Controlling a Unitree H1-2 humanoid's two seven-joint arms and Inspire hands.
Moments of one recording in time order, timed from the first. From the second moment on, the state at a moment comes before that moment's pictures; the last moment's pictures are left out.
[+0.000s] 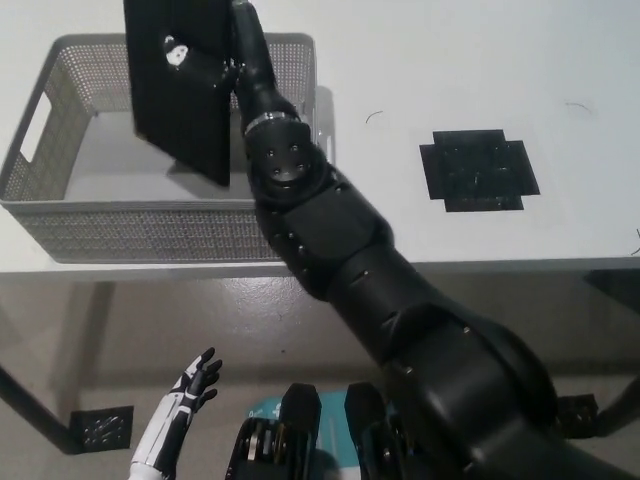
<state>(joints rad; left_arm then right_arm) 0.02 0.14 -0.04 0.18 0.05 -0.15 -0.09 -1.32 0.27 0.12 1.21 0.00 -0.20 -0.32</state>
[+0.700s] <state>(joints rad) 0.02 0.13 -0.04 0.18 0.06 -0.15 -0.09 -1.04 0.15 0.15 0.66 -0.06 -0.16 -0.23</state>
